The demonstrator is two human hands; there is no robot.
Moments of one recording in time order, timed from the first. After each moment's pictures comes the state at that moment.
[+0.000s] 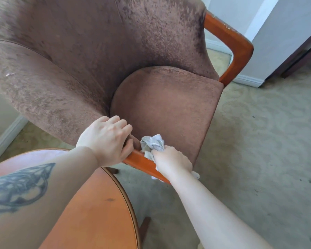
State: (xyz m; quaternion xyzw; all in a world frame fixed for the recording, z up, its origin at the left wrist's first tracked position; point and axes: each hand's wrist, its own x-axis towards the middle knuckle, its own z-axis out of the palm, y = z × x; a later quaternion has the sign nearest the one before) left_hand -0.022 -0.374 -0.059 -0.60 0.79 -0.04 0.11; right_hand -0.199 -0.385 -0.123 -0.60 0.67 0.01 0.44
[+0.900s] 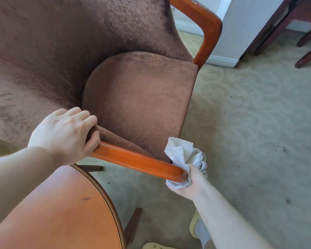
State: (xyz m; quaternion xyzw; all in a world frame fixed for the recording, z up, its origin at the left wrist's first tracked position) left_hand -0.022 -0.374 -0.067 -0.60 0.79 -0.05 0.09; right_hand -0.316 -0.339 -0.191 0.23 0.55 -0.25 0.76
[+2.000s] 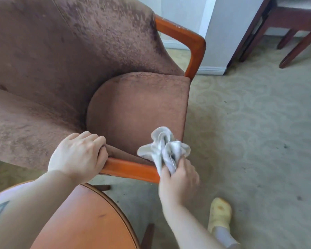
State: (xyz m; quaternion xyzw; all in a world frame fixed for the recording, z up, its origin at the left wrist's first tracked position) left_hand -0.019 -0.373 -0.062 -0.61 0.79 -0.01 0.09; right_hand -0.236 -0.324 -0.136 -0.49 0.79 -0.29 0.21
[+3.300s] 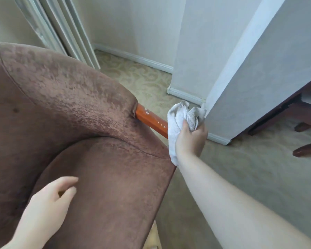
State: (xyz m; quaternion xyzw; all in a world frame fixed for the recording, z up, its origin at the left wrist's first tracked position) left_hand -0.106 -0.622 -0.088 -0.87 0.39 0.23 -0.18; right_hand -0.339 -0.840 -0.091 -0.40 0.76 -0.40 0.33
